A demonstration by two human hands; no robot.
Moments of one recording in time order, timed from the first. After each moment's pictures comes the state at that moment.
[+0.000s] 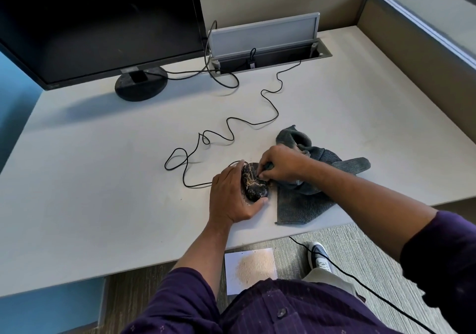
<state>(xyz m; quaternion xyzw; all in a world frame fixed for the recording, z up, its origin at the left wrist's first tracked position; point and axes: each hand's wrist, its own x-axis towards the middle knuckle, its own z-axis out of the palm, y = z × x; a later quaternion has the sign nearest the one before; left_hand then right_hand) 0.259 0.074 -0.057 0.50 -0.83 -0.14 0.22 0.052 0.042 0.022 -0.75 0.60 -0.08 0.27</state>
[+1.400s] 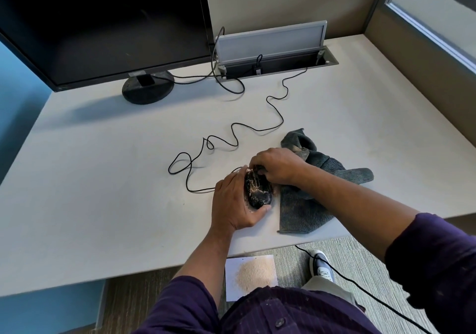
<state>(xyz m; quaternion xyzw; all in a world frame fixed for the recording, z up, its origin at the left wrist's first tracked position) 0.258 0.073 -0.058 0.50 -0.82 -0.14 0.23 0.067 0.024 0.020 -0.84 0.53 -0.03 0.13</state>
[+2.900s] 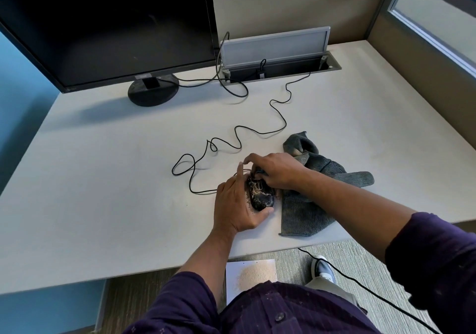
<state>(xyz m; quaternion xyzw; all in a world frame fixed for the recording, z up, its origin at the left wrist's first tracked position) 0.258 0.073 -0.055 0.52 -0.82 -0.15 0.20 0.068 0.025 0.013 -0.85 0.51 -0.04 0.12</state>
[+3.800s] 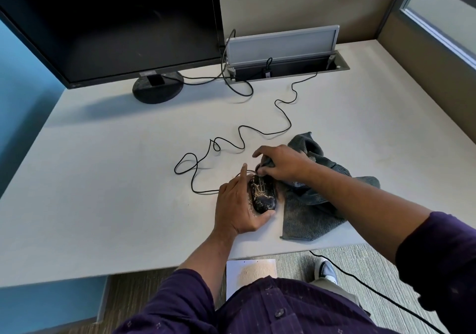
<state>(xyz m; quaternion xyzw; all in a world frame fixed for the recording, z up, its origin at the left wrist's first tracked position) 0.258 0.073 -0.056 0.52 -0.82 -0.15 0.21 0.056 0.003 0.013 -0.78 0.57 -0.09 0.24</state>
